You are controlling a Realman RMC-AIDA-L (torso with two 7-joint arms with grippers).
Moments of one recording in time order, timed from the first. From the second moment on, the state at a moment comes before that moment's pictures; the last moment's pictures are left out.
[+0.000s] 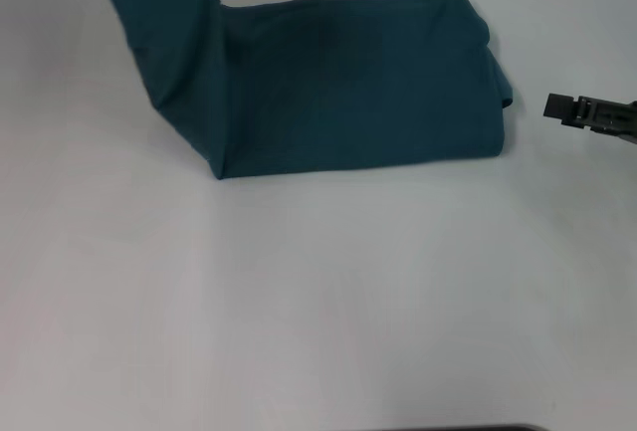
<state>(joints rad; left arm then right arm) -0.89 -1.96 -2.44 -0.99 -0.82 1.70 -2.87 0.38 1.98 -0.49 -0.61 -2.05 -1.58 1.97</state>
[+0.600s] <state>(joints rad) -1.02 -1.98 -2.27 -0.98 -0.75 1.65 -2.95 0.38 1.98 -0.49 -0.61 -2.05 -1.58 1.97</state>
